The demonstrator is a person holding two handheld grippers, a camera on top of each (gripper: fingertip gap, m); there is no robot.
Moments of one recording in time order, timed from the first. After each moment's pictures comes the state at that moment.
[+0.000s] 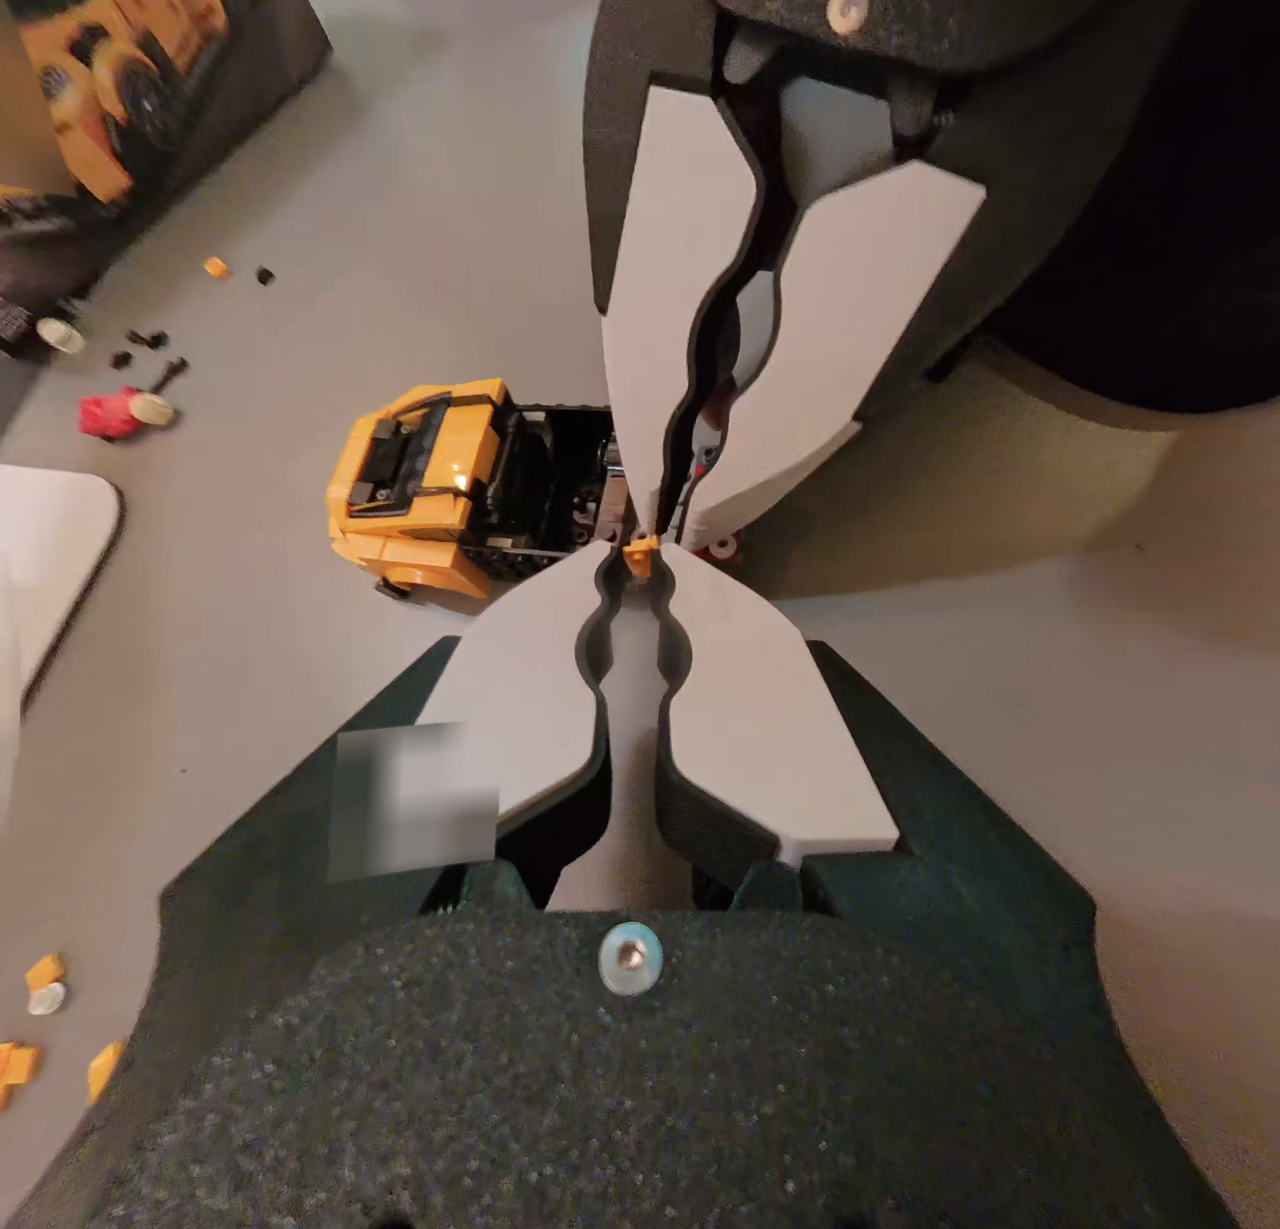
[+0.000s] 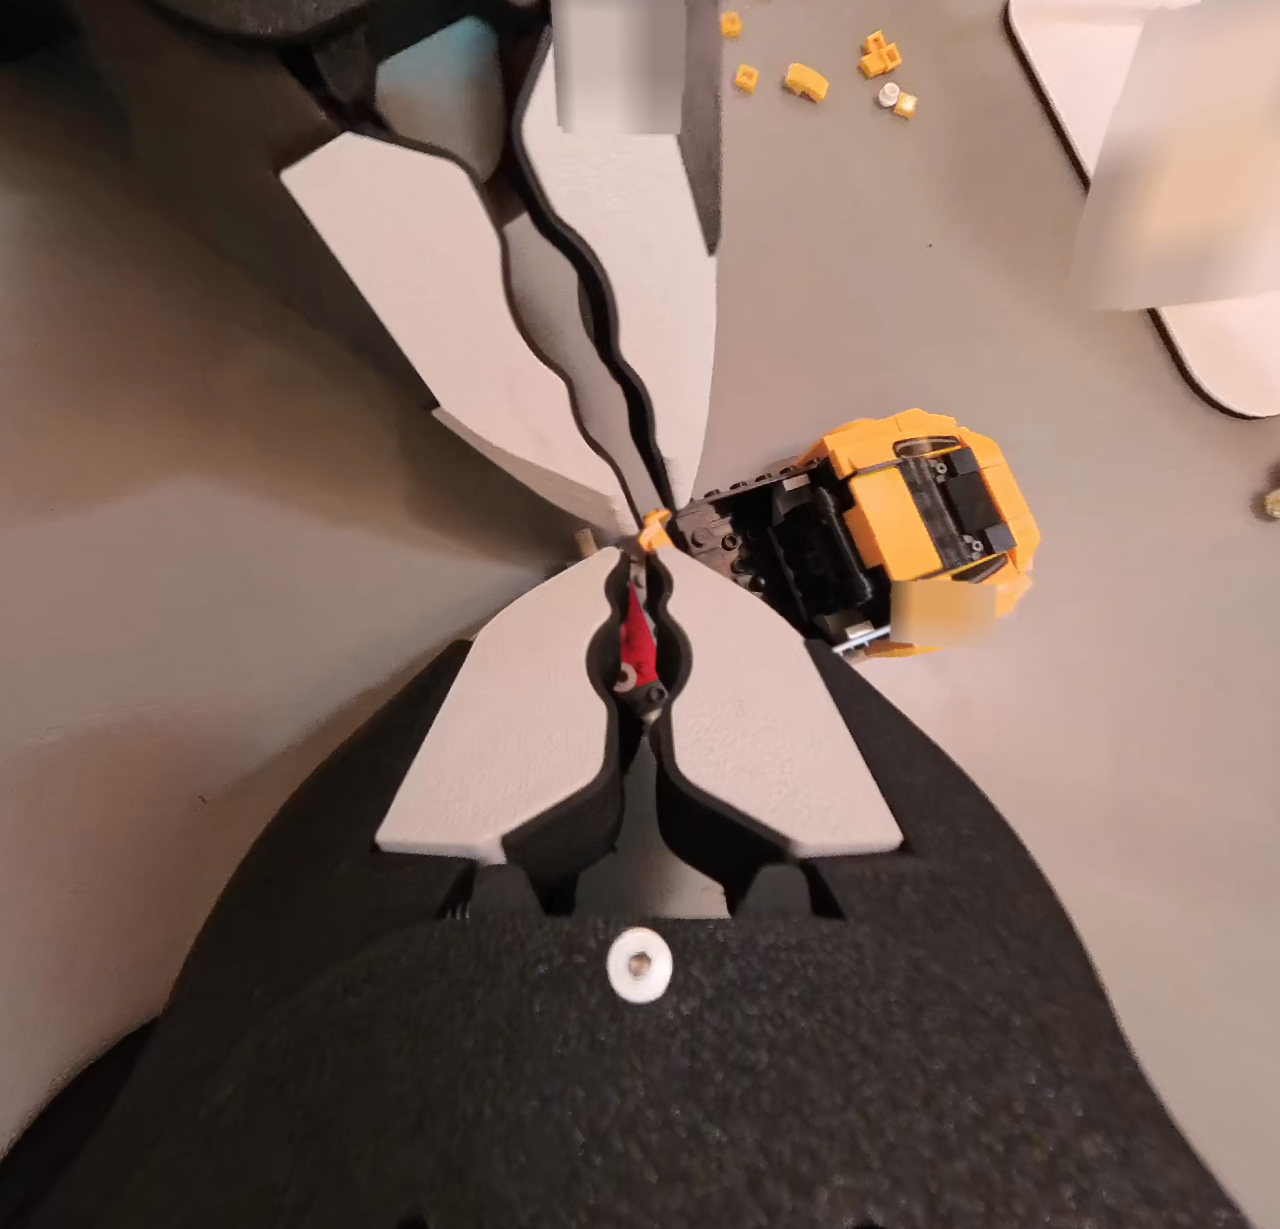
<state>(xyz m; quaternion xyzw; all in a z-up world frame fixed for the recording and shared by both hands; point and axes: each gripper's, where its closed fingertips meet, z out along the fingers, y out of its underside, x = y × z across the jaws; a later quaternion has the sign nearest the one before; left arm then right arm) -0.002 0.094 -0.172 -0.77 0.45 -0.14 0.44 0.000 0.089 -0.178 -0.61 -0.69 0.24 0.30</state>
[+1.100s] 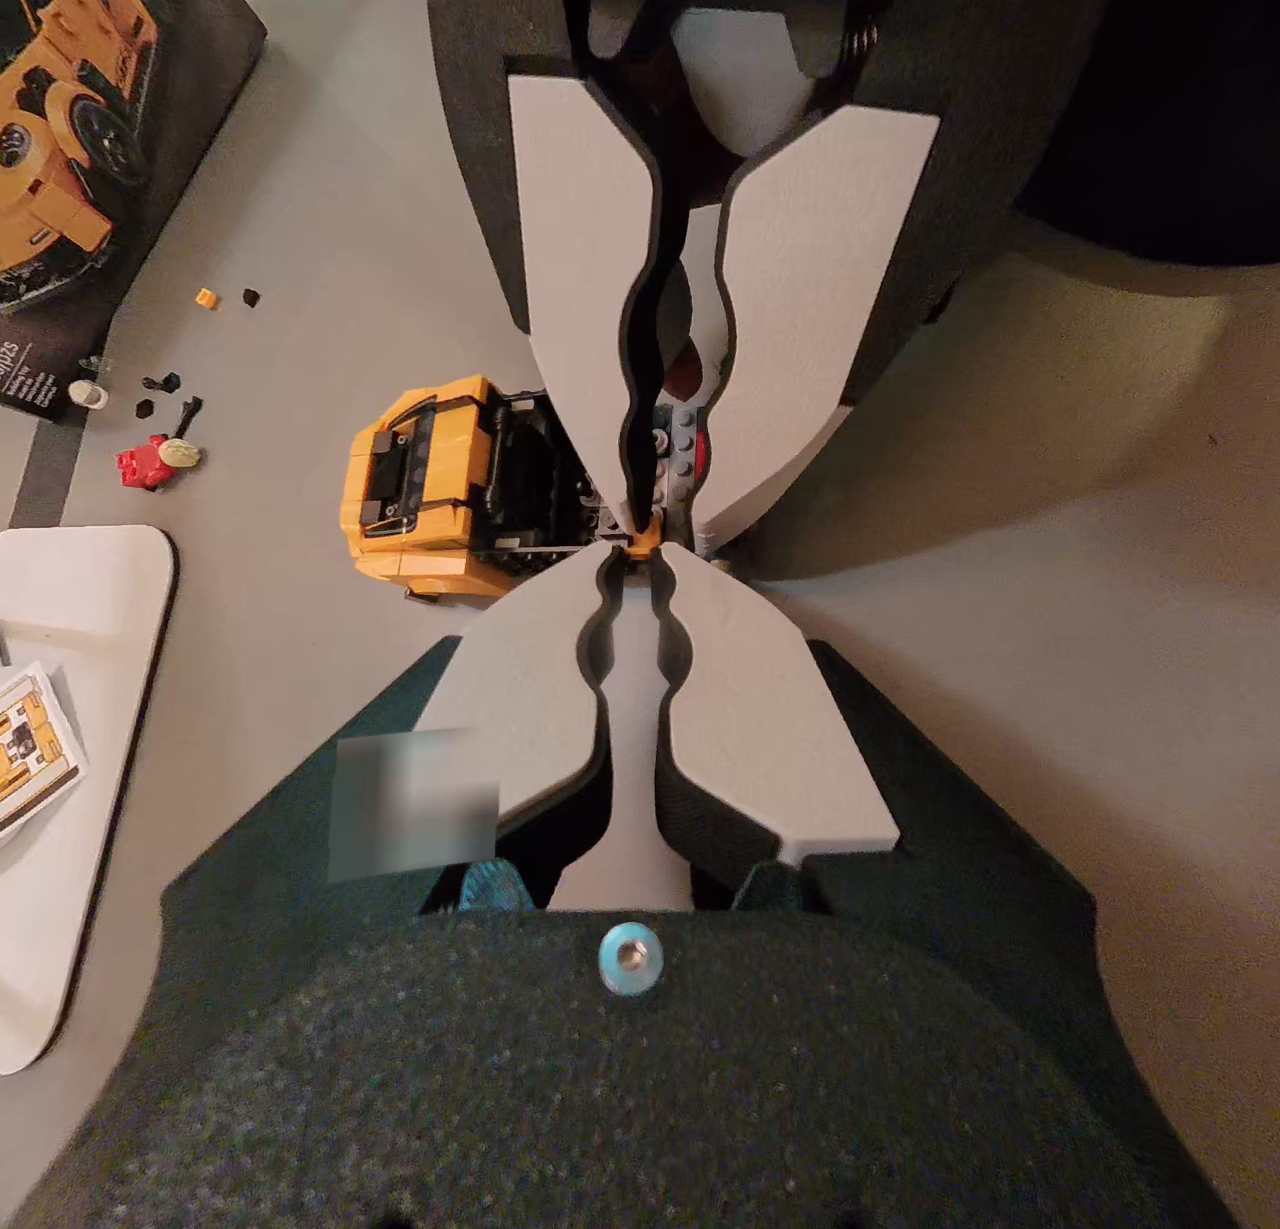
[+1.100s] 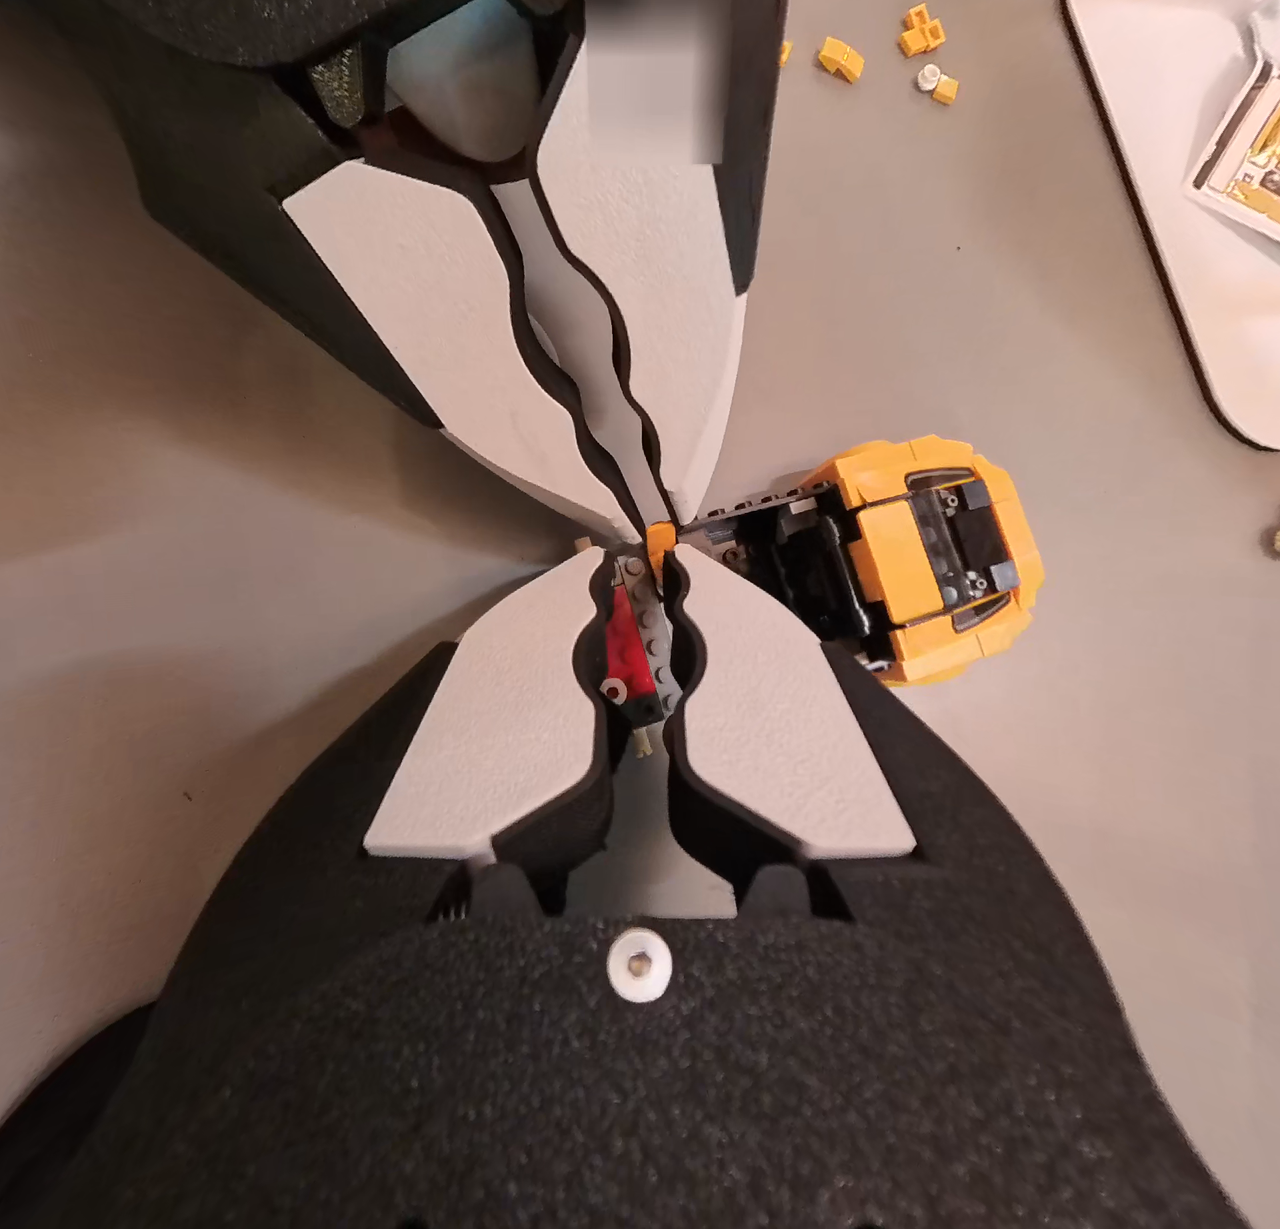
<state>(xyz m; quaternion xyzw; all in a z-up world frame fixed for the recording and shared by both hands) -0.007 0.095 -0.176 -0.75 0.52 -0.07 0.40 -0.007 0.090 -0.180 -0.60 -0.72 0.22 0.28</state>
